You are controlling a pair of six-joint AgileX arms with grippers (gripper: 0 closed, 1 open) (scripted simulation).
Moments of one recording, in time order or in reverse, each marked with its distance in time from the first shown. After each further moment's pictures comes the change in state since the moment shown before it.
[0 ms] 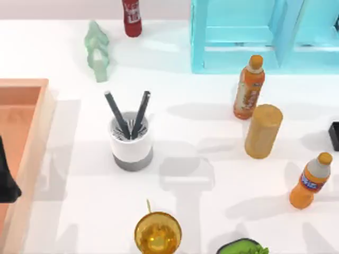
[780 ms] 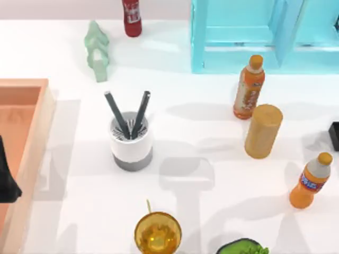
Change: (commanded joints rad) left arm 0.000 0.000 0.000 0.000 0.000 0.000; right arm -0.011 0.657 0.620 -0.486 0.001 -0.005
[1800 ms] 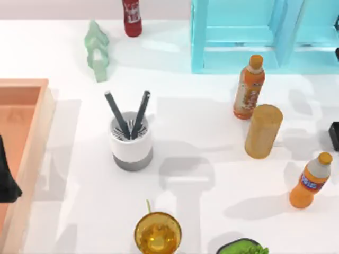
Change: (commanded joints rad) left arm 0.000 0.000 0.000 0.000 0.000 0.000; right arm -0.020 1.353 1.194 -0.882 0.001 -0.009
